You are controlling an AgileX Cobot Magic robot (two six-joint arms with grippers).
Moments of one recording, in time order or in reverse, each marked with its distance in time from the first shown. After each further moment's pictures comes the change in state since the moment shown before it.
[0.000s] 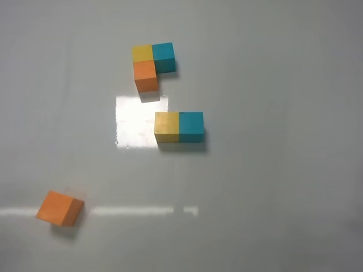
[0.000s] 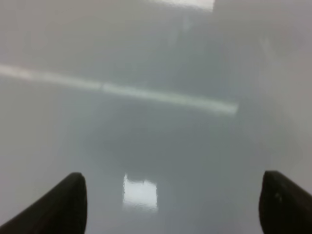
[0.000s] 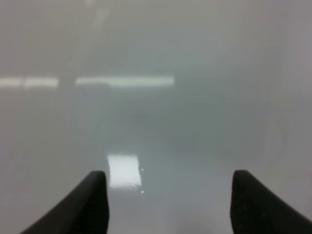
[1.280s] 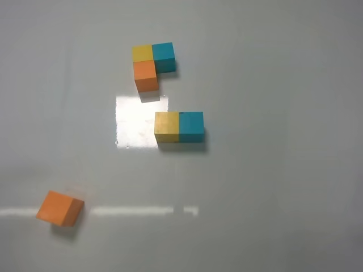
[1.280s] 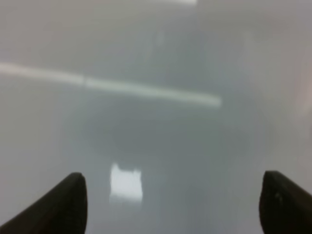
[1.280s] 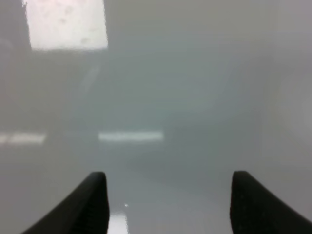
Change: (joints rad) left arm 0.000 0.213 -0.171 -0.079 0.003 0.045; right arm -0.013 -0.233 0.025 -0.044 0.005 0.004
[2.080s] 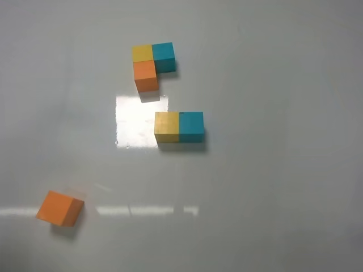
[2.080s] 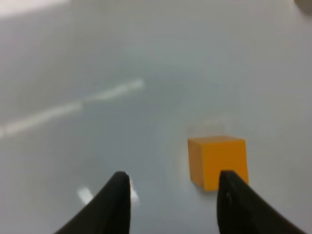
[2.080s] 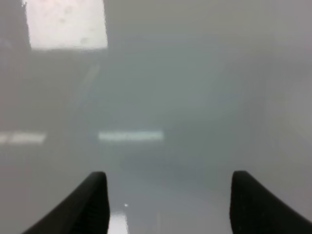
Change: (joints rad) left arm 0.000 0.437 -0.352 -0.367 0.071 0.616; right arm 0.000 0.000 0.000 0.000 0.000 0.000
